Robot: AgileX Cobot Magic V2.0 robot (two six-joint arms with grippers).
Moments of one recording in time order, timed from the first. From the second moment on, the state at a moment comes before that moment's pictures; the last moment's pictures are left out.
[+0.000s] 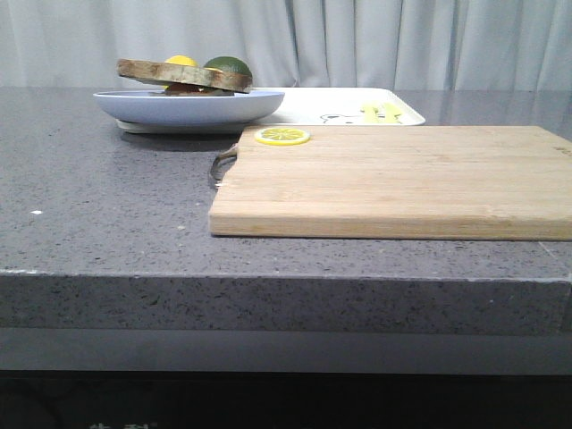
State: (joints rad) left arm -0.06 0.00 0.00 0.06 0.09 -0.10; right arm -0.03 -0.01 0.03 0.06 -0.03 -0.10
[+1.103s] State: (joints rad) left arm -0.06 0.00 0.00 0.06 0.09 -0.10; right arm -0.04 -0.01 0.03 0.10 -0.01 -0.10
